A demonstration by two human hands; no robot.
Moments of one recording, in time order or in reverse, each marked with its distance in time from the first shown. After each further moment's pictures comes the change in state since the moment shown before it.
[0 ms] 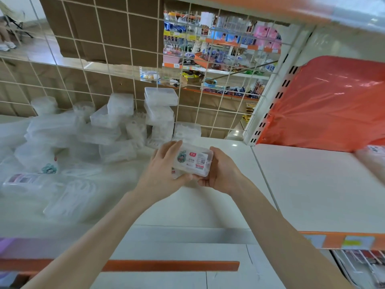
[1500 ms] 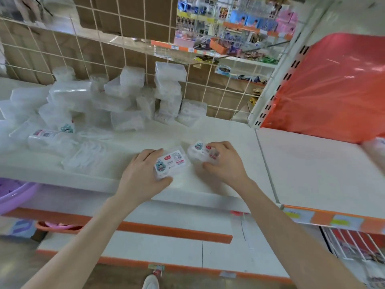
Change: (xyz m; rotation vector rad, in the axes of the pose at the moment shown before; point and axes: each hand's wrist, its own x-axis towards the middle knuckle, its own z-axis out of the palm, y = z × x) left_hand -0.087 0.002 -0.001 0.158 0.041 -0.251; right_hand -0.025 0.049 -0.038 -1.220 0.335 -0.611
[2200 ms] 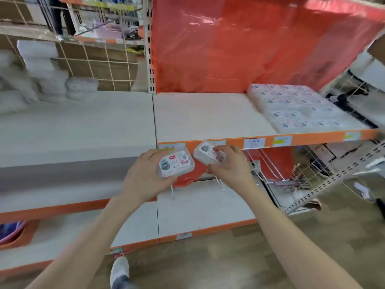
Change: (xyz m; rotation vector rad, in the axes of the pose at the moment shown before) left_hand -0.133 0.237 0.126 -0.077 -0.205 0.271; right_hand -0.252 0.171 -0.163 0.039 0.269 0.300
